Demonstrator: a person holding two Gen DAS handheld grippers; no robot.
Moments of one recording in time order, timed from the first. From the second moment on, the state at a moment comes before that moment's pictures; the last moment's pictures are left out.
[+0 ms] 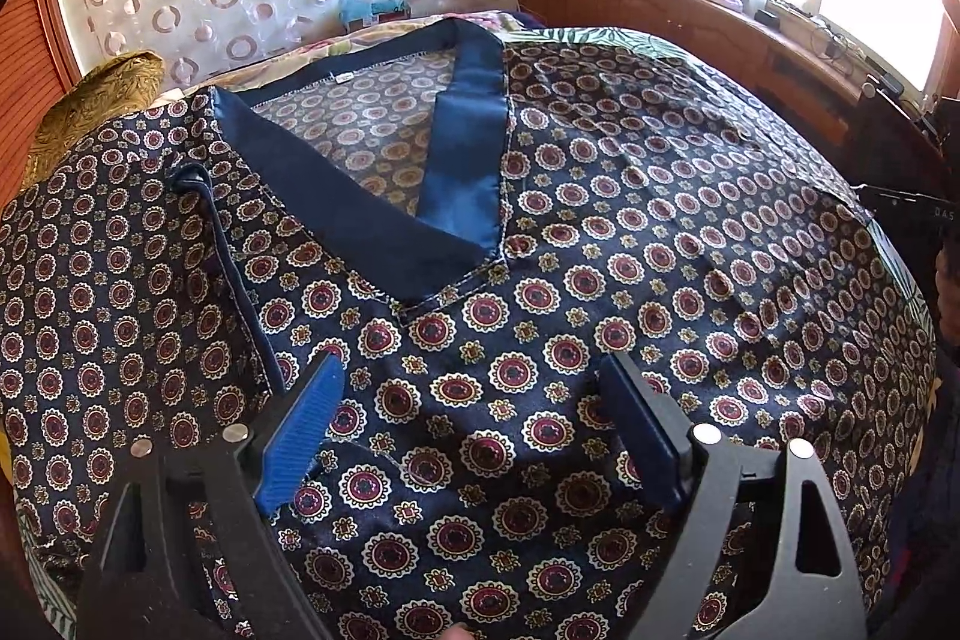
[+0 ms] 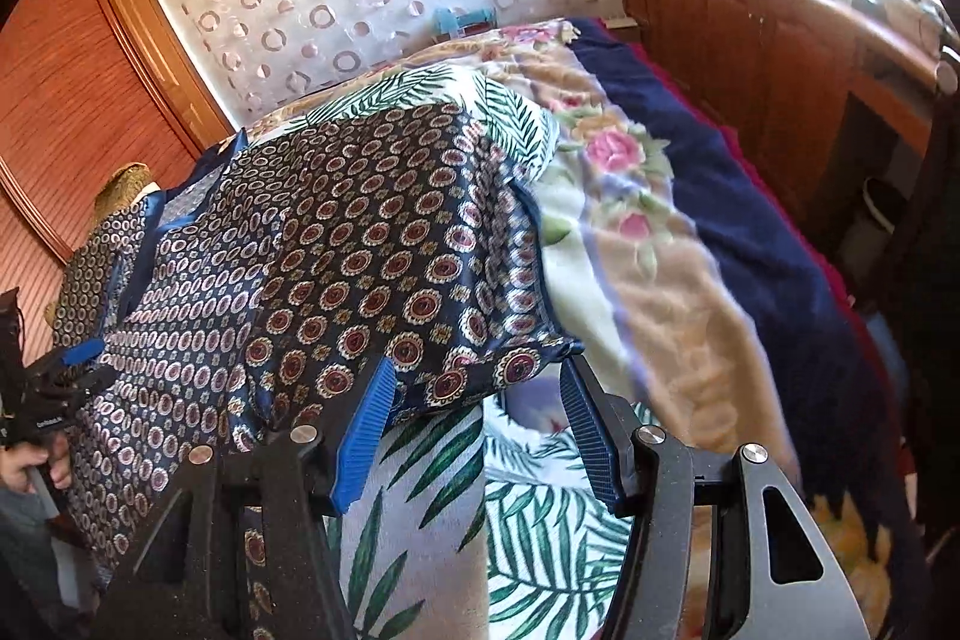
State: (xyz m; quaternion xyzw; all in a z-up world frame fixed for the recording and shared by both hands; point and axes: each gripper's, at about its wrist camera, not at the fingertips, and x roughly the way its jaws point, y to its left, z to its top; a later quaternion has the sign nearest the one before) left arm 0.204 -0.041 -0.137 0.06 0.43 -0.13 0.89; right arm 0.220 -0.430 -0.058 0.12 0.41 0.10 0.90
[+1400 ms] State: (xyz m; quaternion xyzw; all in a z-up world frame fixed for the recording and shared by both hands) left arm 0.172 -0.003 -0.093 0.02 0.35 -0.10 0.93; right arm 0.203 -0.261 0.003 -0.03 0.31 0.26 0.91
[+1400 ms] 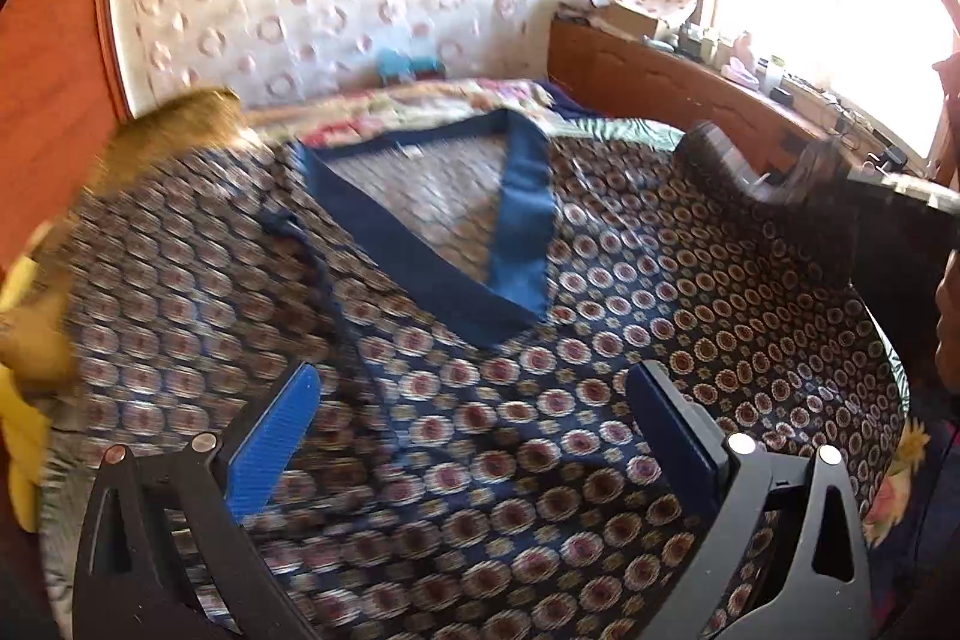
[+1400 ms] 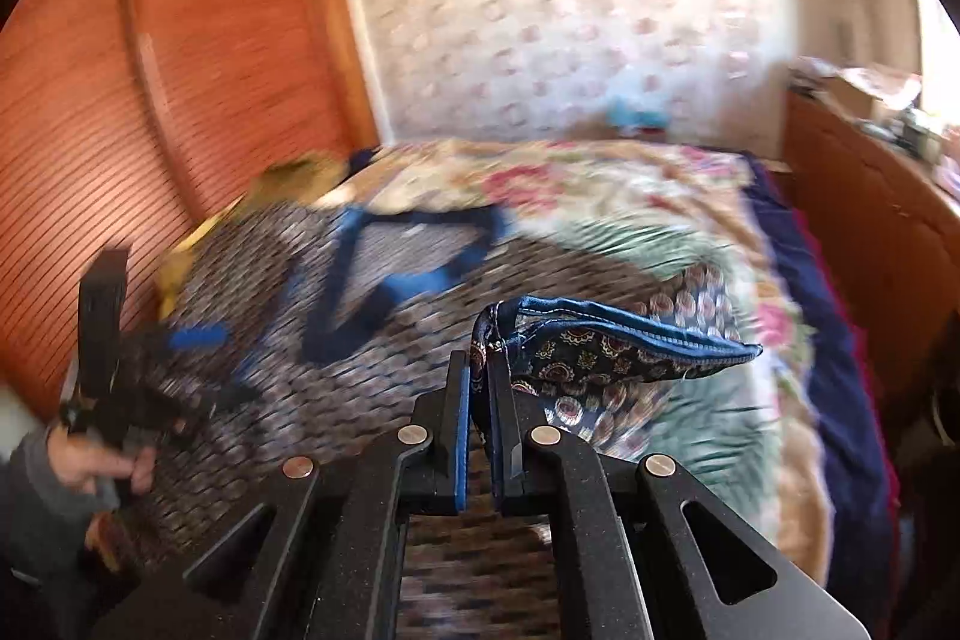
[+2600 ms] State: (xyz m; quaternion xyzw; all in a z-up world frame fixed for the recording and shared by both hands) left arm 0.114 0.007 -0.071 -0.02 0.31 -0.11 0.94; right arm 0.336 -0.251 -0.033 -0.01 0.38 0.17 0.91
